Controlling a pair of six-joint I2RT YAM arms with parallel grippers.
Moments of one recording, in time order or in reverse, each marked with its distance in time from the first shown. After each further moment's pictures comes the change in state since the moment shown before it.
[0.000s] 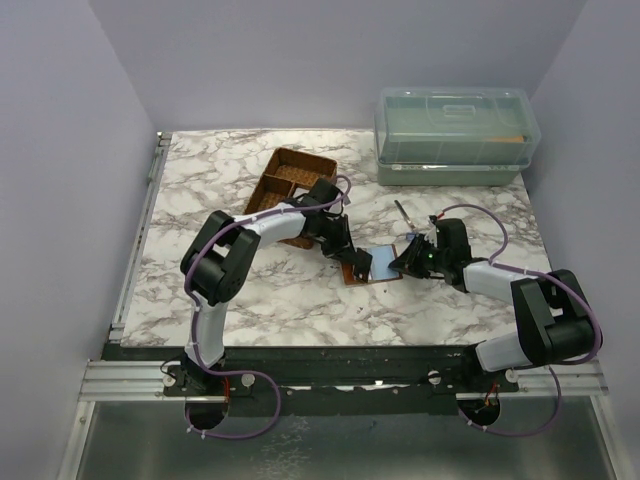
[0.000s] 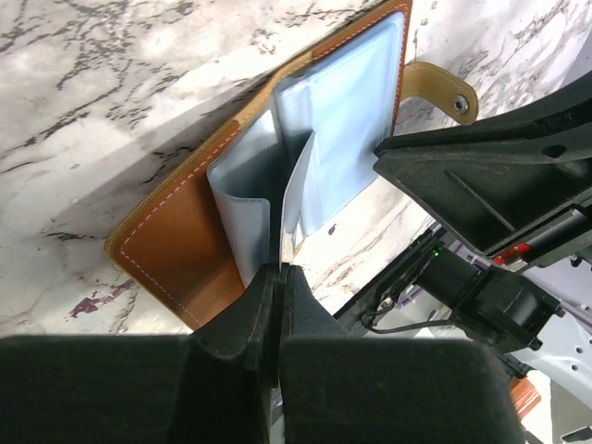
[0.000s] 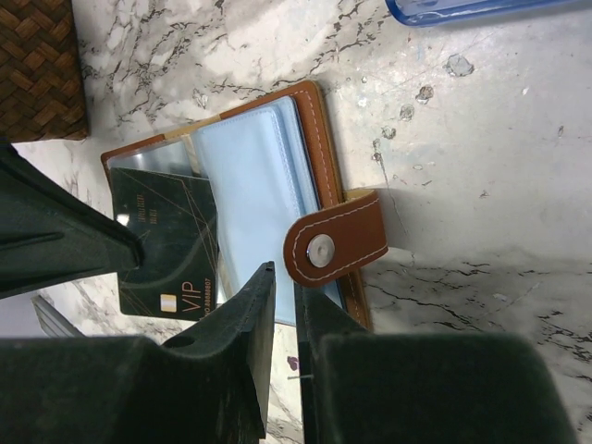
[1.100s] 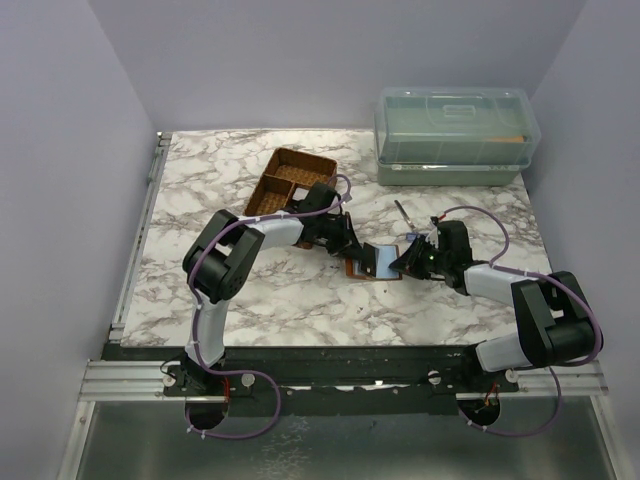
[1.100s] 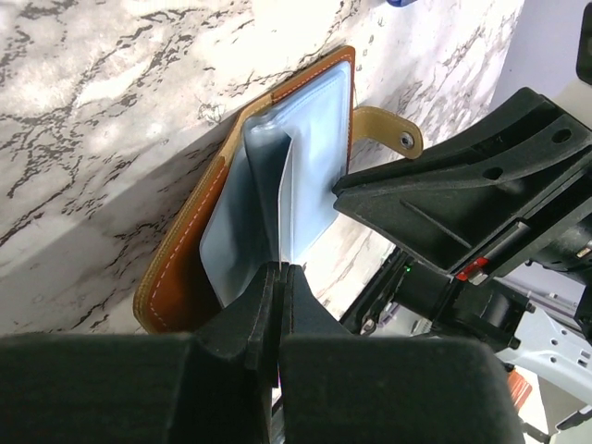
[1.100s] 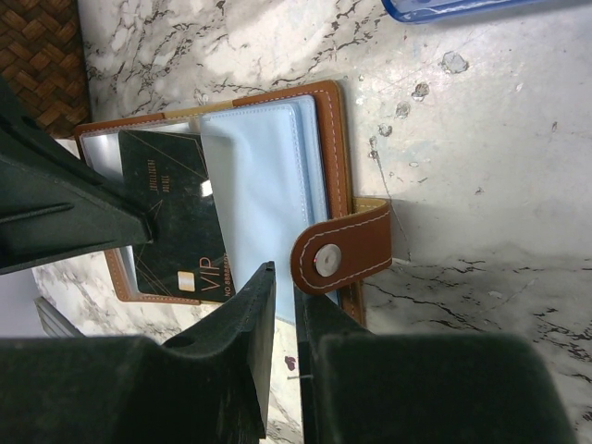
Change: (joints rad) left arm 0.014 0.021 -0.113 0.332 0.071 -0.087; right arm 0.000 -0.008 -0.027 0.038 -0.004 0.004
